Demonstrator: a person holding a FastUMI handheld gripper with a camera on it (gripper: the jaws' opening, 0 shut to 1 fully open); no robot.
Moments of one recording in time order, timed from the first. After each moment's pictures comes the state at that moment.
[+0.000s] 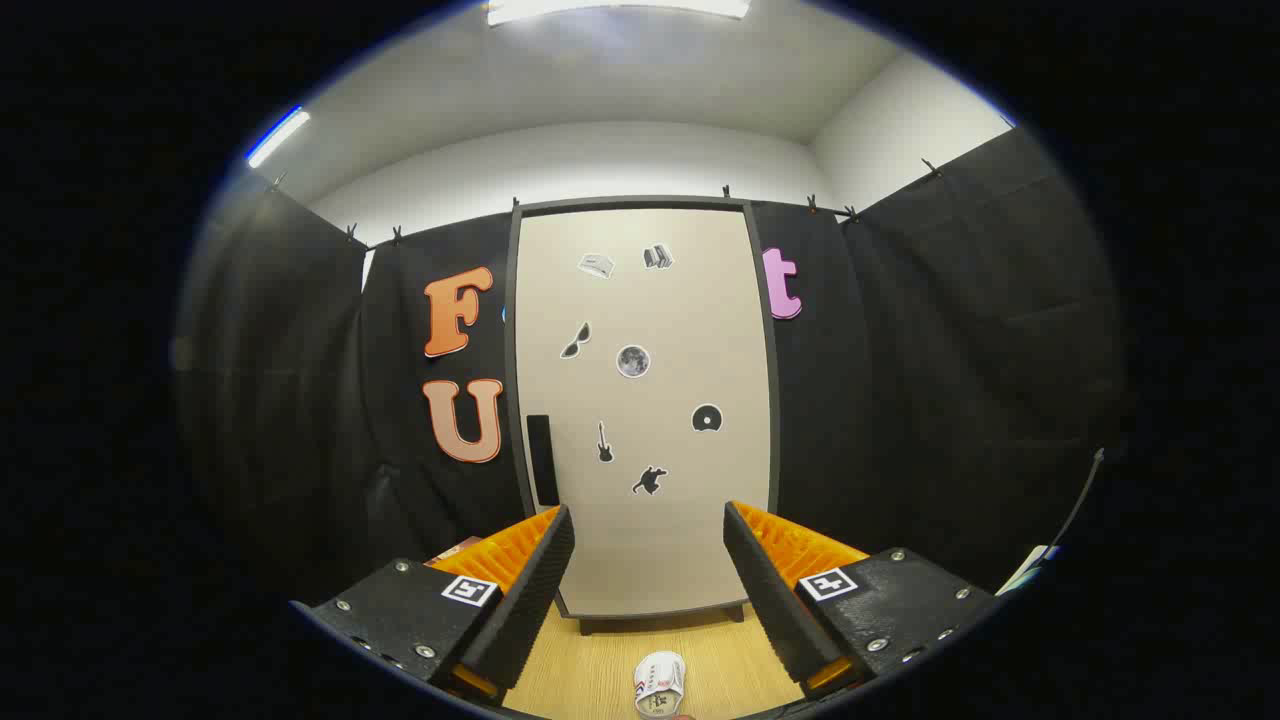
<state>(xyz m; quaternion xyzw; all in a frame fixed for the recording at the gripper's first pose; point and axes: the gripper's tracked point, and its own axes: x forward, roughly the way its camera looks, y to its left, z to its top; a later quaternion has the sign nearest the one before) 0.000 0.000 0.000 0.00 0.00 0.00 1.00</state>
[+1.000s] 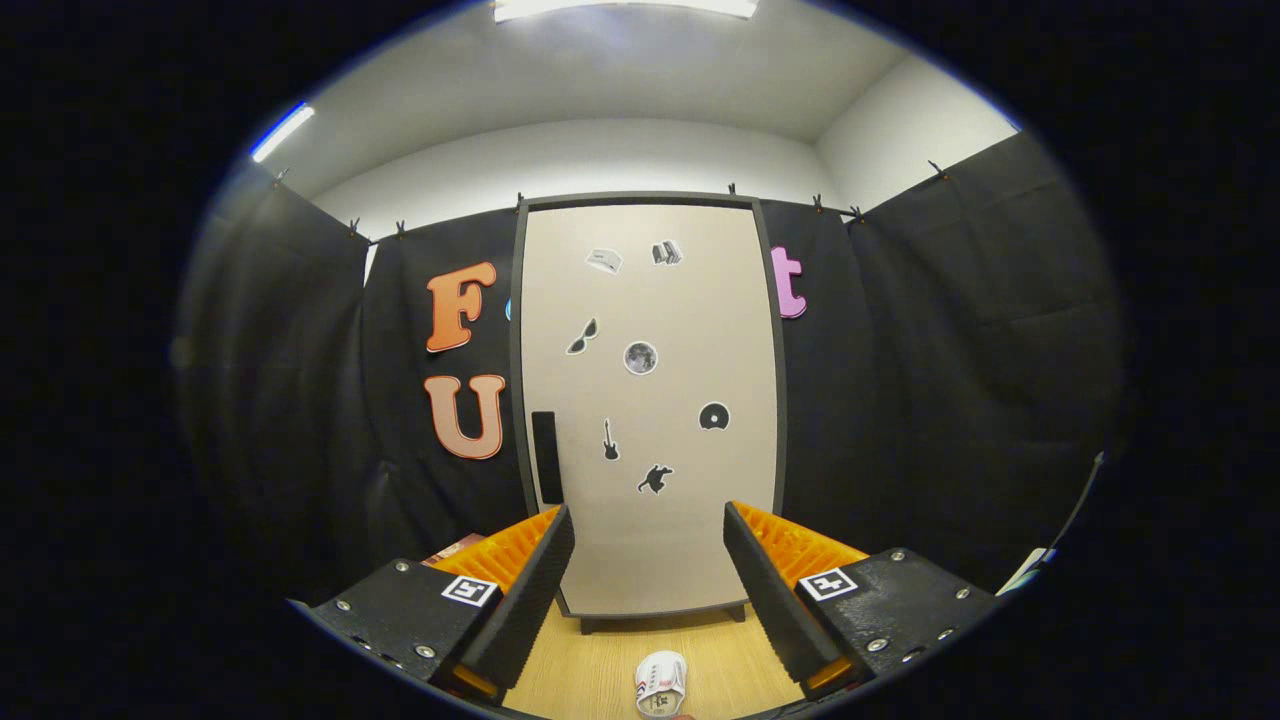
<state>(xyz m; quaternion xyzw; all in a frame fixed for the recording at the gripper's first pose) 0.005 0.008 -0.002 0.00 0.01 0.00 1.00</state>
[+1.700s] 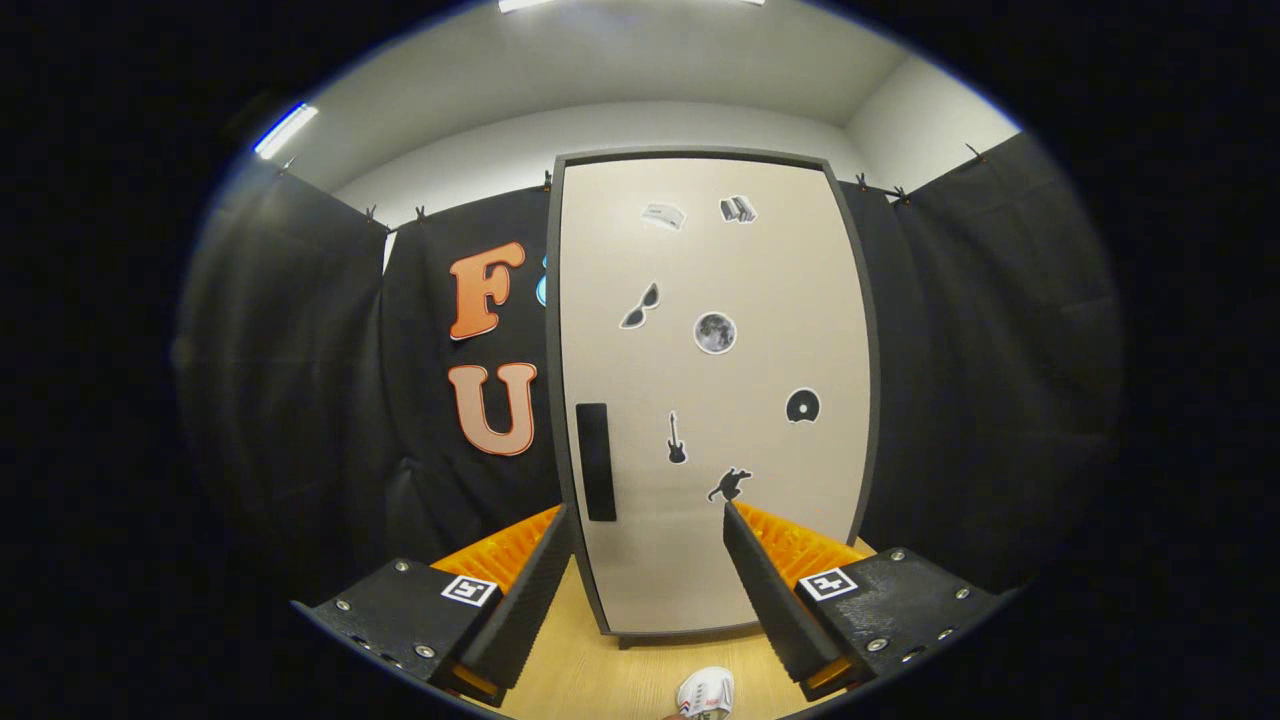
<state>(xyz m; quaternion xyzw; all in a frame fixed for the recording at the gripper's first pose) 0.104 0.085 -0.021 0.00 0.02 0.05 1.00</state>
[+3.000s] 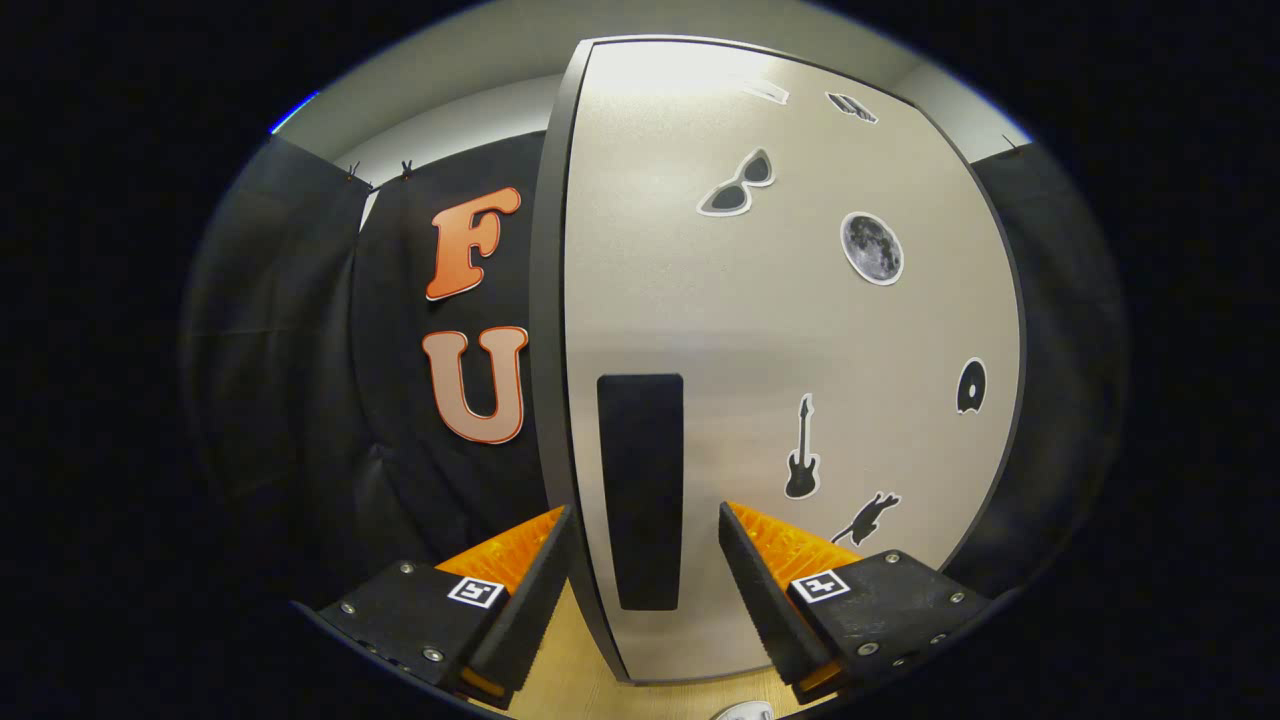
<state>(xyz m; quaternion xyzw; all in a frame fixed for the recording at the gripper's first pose) 0.257 0.145 -0.066 -0.02 0.05 0.05 1.00</state>
